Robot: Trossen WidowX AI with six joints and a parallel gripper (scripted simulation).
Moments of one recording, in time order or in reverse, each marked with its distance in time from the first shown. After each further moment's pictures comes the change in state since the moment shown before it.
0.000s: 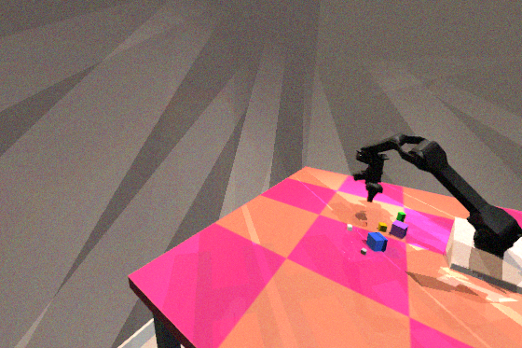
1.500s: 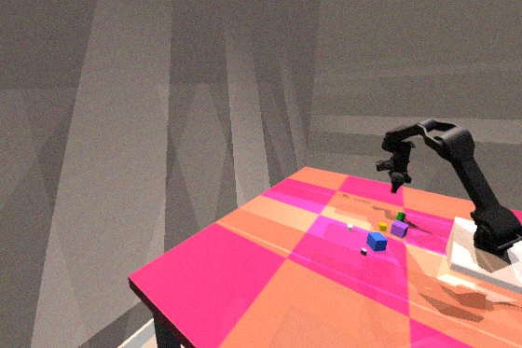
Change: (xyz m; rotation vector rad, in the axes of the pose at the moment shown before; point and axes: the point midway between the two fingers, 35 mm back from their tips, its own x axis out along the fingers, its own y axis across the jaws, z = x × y) arm -0.064 0.006 -0.085 0.010 0.005 -0.014
